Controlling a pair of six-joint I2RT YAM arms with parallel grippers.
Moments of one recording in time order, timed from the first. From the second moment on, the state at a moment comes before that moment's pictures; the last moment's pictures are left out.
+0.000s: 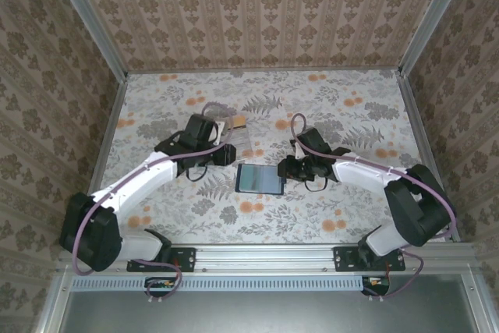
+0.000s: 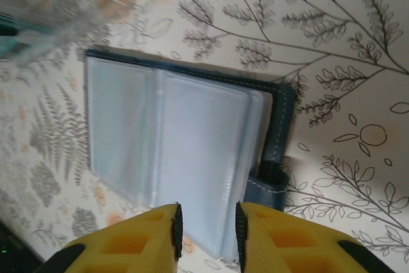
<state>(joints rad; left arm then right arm) -0.59 1.31 0.87 -0.46 0.22 -0.43 0.53 1.52 0.77 -0.27 -0.33 0.67</state>
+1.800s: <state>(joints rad) -0.73 1.58 0.78 -0.15 0.41 -0.73 0.60 1.63 0.80 -0.28 -0.26 0.68</state>
